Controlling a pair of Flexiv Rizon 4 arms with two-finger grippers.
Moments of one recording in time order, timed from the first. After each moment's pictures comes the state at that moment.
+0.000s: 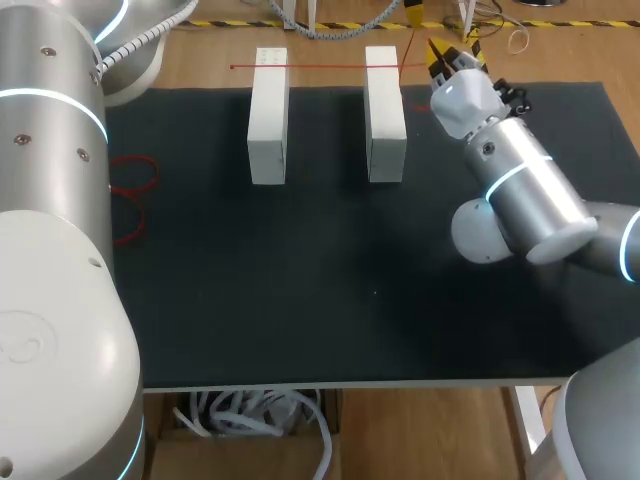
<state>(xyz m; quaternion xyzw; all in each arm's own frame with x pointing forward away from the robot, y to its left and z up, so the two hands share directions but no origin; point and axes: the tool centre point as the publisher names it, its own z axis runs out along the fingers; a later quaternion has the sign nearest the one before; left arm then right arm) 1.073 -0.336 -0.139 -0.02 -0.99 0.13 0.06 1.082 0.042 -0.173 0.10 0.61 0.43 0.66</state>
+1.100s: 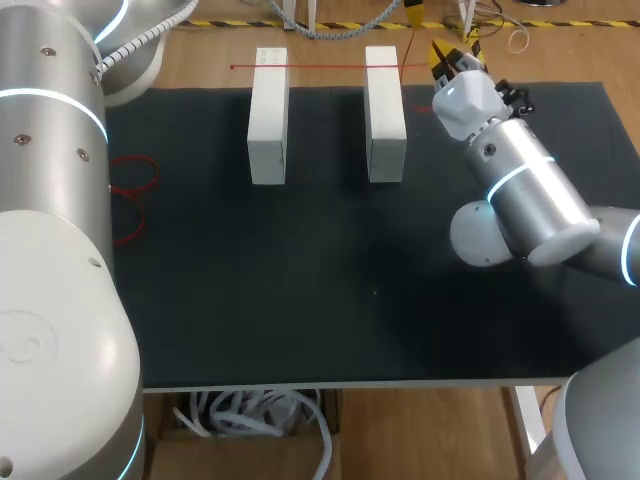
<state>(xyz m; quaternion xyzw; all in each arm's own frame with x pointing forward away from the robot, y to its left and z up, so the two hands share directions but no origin) 1.073 -0.336 -0.139 -0.02 -0.99 0.13 0.06 1.079 0.037 -0.175 0.10 0.62 0.41 0.66</state>
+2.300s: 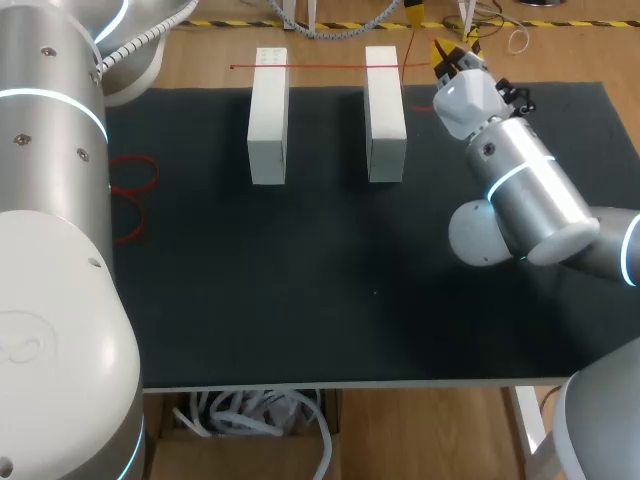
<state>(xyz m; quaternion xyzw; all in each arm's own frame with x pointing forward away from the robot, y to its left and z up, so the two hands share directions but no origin) 1.073 -0.336 -0.139 -0.02 -0.99 0.13 0.06 1.080 0.033 -0.174 0.09 0.62 0.40 0.67</state>
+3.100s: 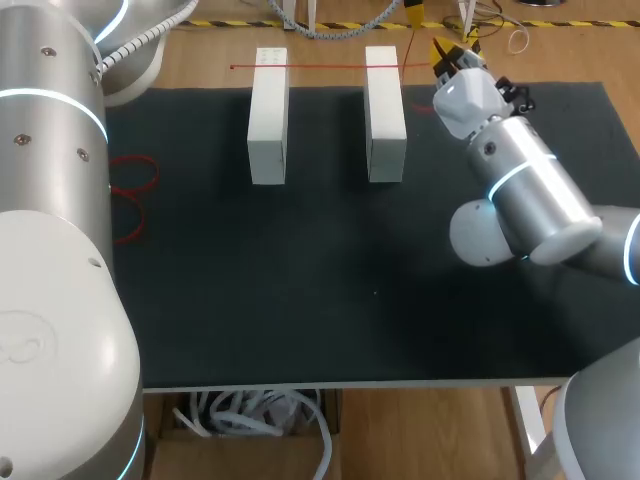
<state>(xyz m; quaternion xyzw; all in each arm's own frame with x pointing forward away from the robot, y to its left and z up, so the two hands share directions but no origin) 1.073 -0.336 -0.139 -0.02 -0.99 0.13 0.06 1.077 0.034 -0.173 0.09 0.63 0.40 0.66</state>
